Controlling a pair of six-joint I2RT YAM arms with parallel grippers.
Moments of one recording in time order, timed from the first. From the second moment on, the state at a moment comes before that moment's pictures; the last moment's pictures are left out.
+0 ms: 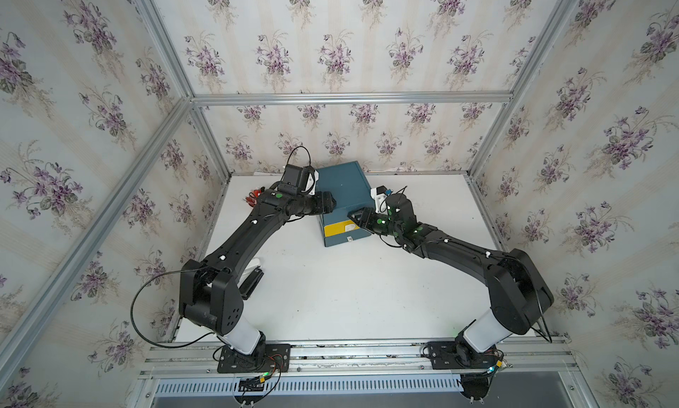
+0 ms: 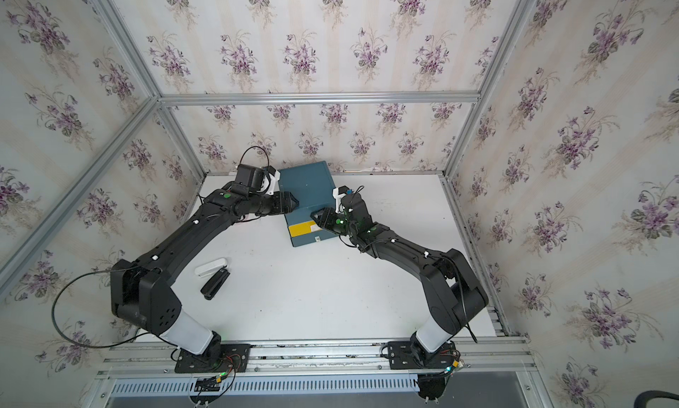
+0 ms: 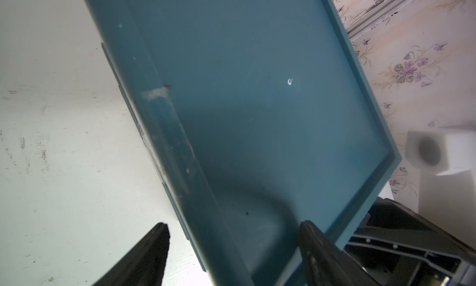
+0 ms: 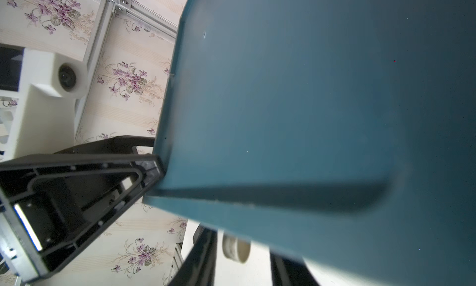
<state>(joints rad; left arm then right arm) -0.35 1.61 1.44 -0.64 0.24 -0.39 0.62 1.62 1.03 0.17 -0.35 0.91</state>
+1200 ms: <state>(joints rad) -0.35 1.61 1.44 -0.62 0.21 -0.37 0.69 1.31 0.83 -0.03 -0.38 0.91</state>
